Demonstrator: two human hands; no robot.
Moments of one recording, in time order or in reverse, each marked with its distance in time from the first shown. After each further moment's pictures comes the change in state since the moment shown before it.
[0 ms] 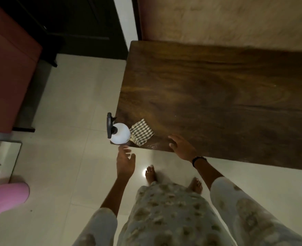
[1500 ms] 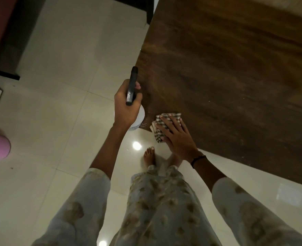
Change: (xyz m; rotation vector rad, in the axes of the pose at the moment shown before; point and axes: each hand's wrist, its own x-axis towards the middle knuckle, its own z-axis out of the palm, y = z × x) left_hand 0.131 0.013 -0.022 -0.321 0.097 0.342; right_hand 0.087 0.004 0.105 -0.608 0.186 -0.550
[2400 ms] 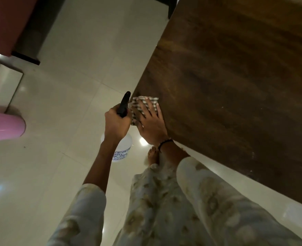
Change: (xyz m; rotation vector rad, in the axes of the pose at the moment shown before) left_hand -0.042 -0.037 -0.030 0.162 0.130 -0.467; right_hand 0.096 -0.077 0.003 0.054 -0.003 -0.032
